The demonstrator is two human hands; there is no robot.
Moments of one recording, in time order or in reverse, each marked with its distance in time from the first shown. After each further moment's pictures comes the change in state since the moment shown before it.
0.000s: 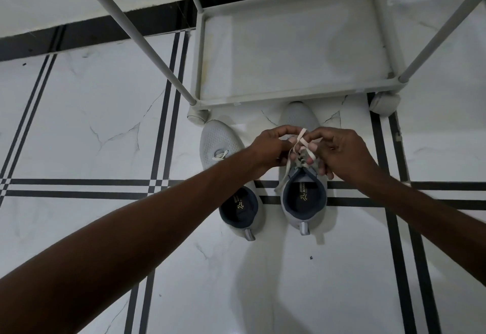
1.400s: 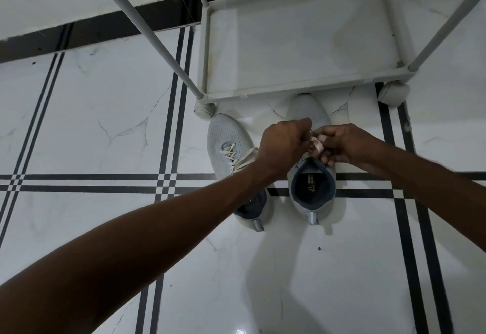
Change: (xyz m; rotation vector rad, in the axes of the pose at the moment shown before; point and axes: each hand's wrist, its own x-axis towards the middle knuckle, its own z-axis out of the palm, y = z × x) left_hand -0.013 -0.009 0.018 1.148 0.417 0.649; right_hand 0.020 0.011 -0.010 0.299 -0.333 0.362
